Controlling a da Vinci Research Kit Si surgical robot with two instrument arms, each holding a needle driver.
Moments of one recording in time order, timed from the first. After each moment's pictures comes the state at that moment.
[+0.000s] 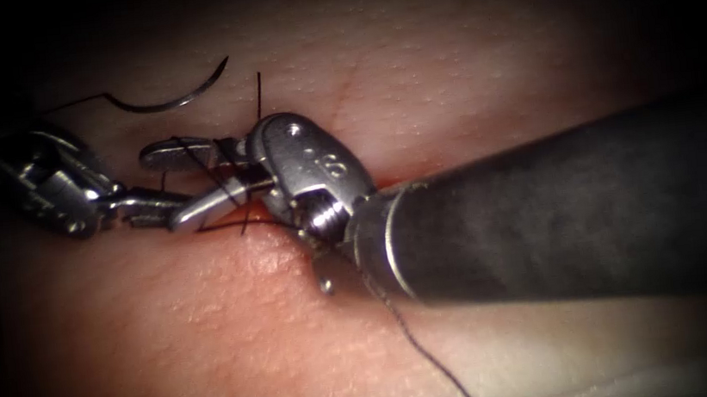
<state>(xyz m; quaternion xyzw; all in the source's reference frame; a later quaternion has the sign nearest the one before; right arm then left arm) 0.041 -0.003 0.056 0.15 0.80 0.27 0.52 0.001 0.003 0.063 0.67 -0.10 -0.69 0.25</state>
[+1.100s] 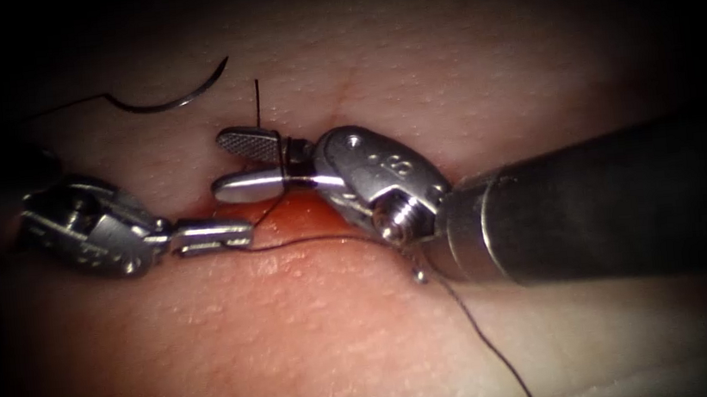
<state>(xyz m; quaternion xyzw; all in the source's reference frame) 0.035 -0.004 0.059 0.01 0.63 0.48 0.61 -0.002 -0.001 0.062 0.60 -0.09 -0.77 0.20</state>
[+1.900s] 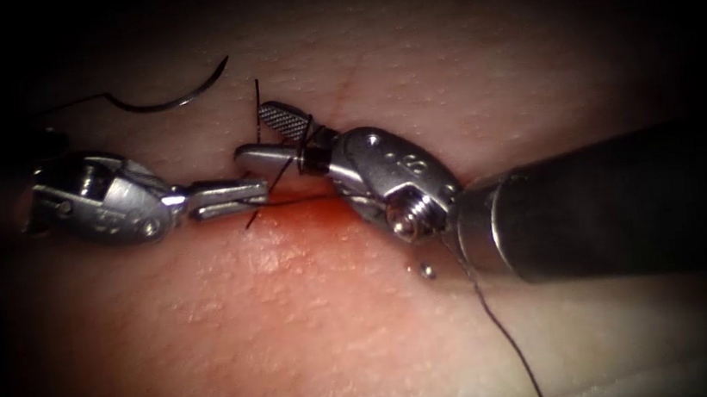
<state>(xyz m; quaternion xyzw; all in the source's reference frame) 0.032 -0.005 0.064 0.03 0.54 0.63 0.57 -0.003 0.002 0.063 0.60 -0.07 -0.79 0.13</state>
